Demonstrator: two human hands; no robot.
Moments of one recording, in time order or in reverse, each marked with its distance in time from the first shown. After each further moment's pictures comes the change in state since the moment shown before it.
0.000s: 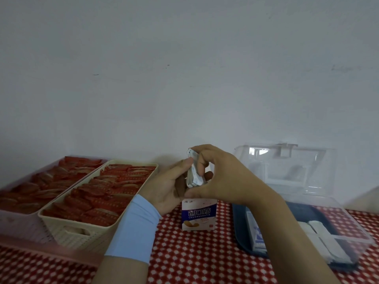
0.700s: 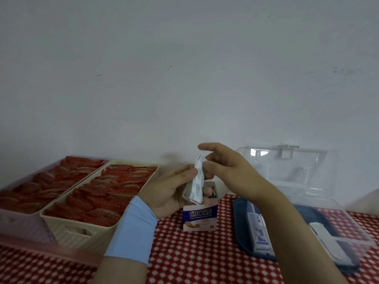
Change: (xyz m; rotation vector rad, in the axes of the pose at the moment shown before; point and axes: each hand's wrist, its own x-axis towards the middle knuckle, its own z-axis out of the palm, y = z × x) left_hand -0.013 0.003 0.005 0.088 -0.142 -0.014; right_hand 0.003 0.011 -0.008 0.371 0.023 0.173
